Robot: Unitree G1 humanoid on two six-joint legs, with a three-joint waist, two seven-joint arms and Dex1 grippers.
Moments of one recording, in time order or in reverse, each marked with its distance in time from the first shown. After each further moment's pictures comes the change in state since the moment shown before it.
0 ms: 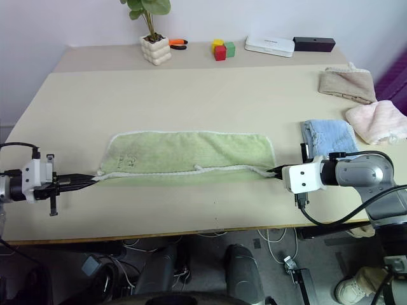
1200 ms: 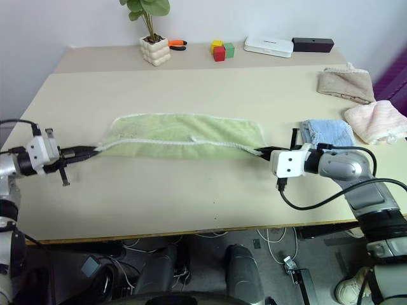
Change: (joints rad) left arm -0.268 -0.019 -0.032 0.372 0.056 -0.280 -0.015; right arm 0.003 -0.010 0.087 0.023 0.052 -0.104 -0.219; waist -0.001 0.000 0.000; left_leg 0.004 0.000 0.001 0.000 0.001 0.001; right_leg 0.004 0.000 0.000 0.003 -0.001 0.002
